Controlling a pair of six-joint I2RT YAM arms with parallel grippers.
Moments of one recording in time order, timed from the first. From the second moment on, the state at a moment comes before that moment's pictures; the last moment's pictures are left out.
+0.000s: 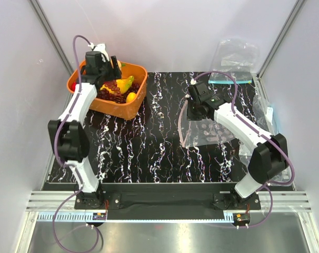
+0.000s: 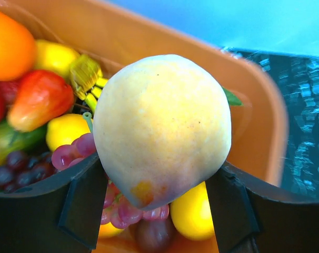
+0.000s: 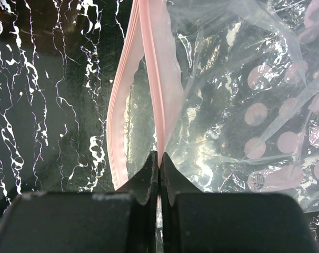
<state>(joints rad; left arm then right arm) -0.07 1.87 1.72 -0.33 0.07 -0.21 0.53 1.61 1.40 -0.73 0.11 0.46</state>
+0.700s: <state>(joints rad) -0.20 1.65 1.53 -0.31 0.03 -0.21 0.53 1.57 1.40 -0.76 0.10 0.44</state>
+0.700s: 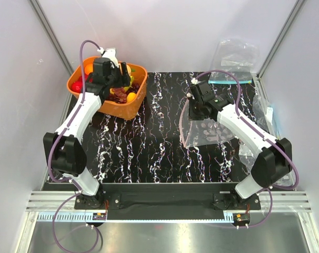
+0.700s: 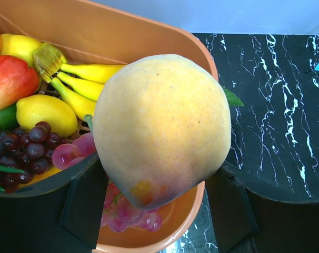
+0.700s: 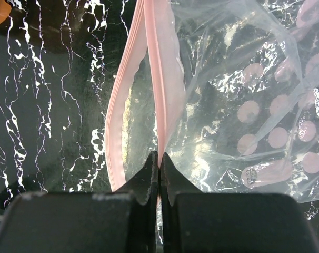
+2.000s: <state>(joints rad) -0.59 1.36 1.25 -0.07 0.16 -0.40 0.53 1.54 1.39 -0.66 -0.06 0.49</state>
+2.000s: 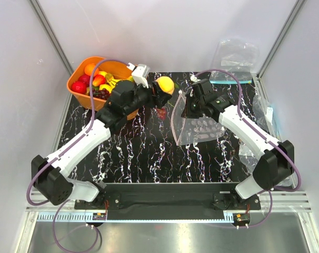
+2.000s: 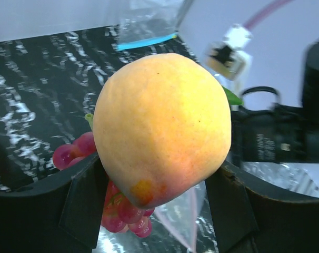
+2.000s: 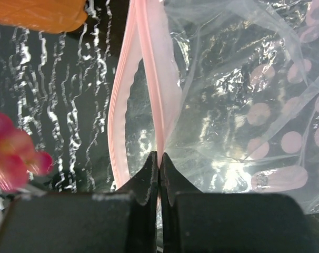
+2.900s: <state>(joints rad) -0.76 1.31 1.02 0.48 0.18 -0.61 0.47 1.39 1.34 -0.63 -0.29 0.59</state>
